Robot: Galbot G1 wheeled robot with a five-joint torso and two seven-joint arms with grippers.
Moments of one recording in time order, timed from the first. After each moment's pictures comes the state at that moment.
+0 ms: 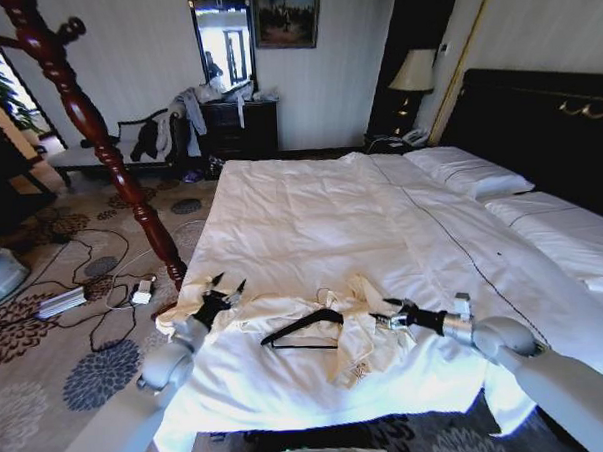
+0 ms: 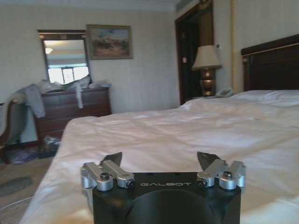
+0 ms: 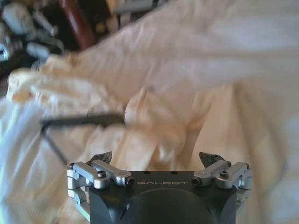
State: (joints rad) left arm 1.30 -0.91 -0.36 -1.92 -0.49 -0.01 -0.05; right arm -1.30 0.55 0.44 1.67 0.83 -0.36 -0.69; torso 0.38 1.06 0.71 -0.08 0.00
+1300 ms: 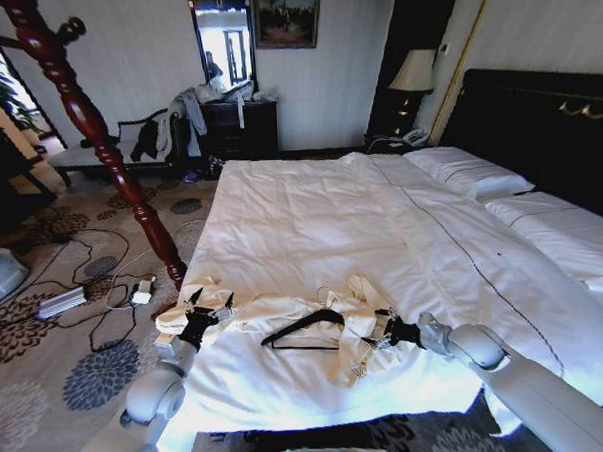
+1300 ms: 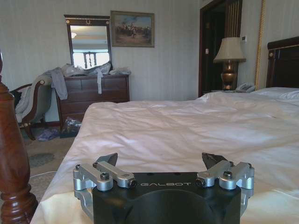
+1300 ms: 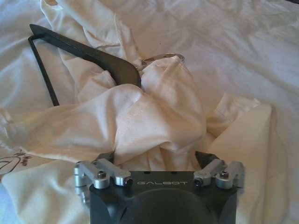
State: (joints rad) left arm 1.45 -0.96 -0.45 -2.03 -0.50 0.06 -0.11; right arm -1.27 0.66 0.37 1.74 0.25 -0.20 -0.63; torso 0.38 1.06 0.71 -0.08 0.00
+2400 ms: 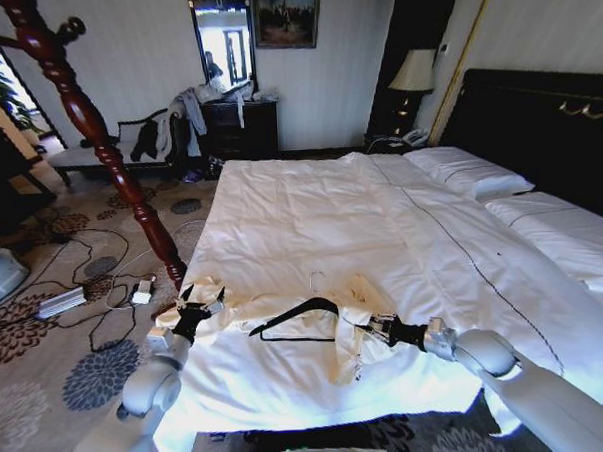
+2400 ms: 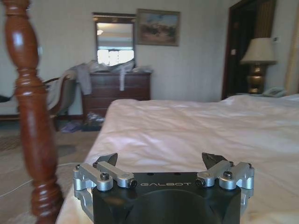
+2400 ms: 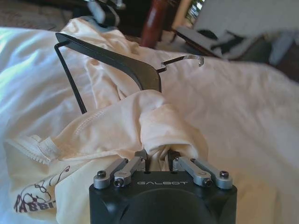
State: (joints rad) left arm 1.41 -0.98 -0.50 -1.99 -0.57 0.08 -0.17; right arm -1.37 0.63 0.47 1.85 0.26 0.07 -0.66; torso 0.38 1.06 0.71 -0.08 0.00
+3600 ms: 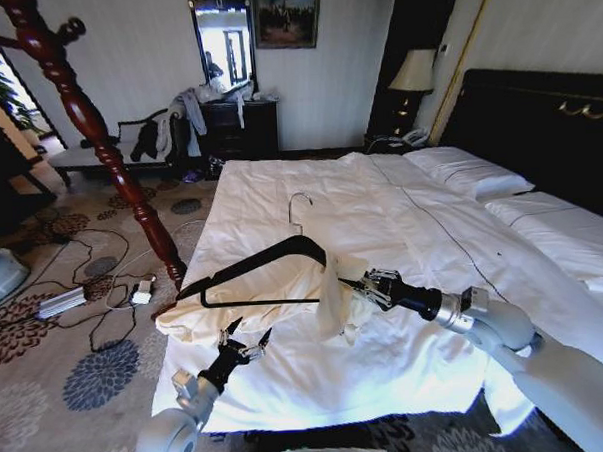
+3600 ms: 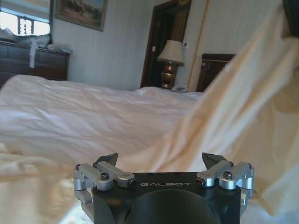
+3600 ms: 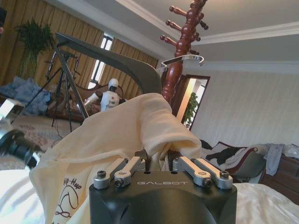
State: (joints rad) left arm 1.65 -0.99 -0.43 -2.13 -0.56 0.00 0.14; right arm -1.31 0.59 0.54 2.03 0.69 0.24 -0.69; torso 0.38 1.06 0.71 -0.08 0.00
